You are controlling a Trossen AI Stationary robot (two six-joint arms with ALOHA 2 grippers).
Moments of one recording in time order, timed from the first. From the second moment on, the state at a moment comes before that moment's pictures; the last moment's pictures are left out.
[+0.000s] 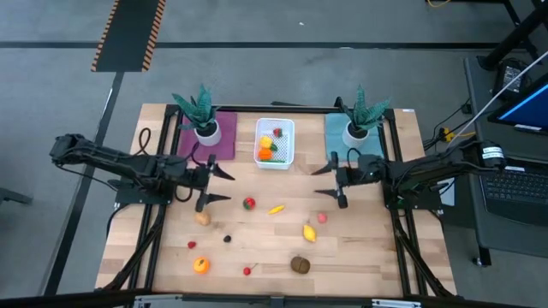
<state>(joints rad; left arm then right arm) -0.15 0.70 0.32 0.13 -0.04 -0.02 -0.02 1.12 0.24 0.62 -0.12 -0.17</state>
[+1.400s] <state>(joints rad) -0.51 1.05 0.80 -0.92 -0.13 -0.62 0.14 1.12 0.57 0.06 0.17 -0.08</state>
